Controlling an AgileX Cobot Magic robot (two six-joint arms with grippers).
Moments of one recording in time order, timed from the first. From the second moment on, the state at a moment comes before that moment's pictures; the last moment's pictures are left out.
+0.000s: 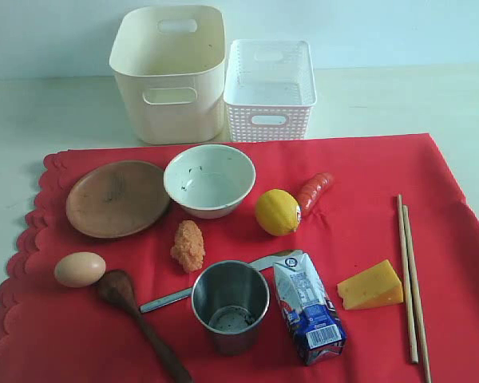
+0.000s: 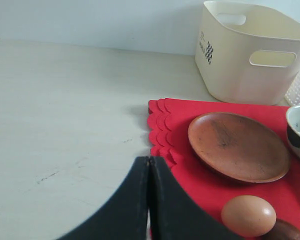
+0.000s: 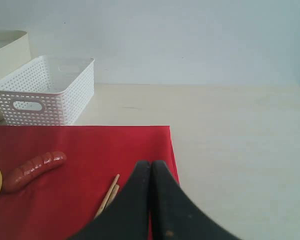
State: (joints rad) left arm -0.05 0.00 0.00 0.02 0.37 -0.11; right arm 0.03 0.01 -0.01 0.00 0.28 0.00
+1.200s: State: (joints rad) left arm -0.05 0.00 0.00 0.02 0.37 -0.11; right arm 0.03 0.01 -0.01 0.00 0.29 0.00
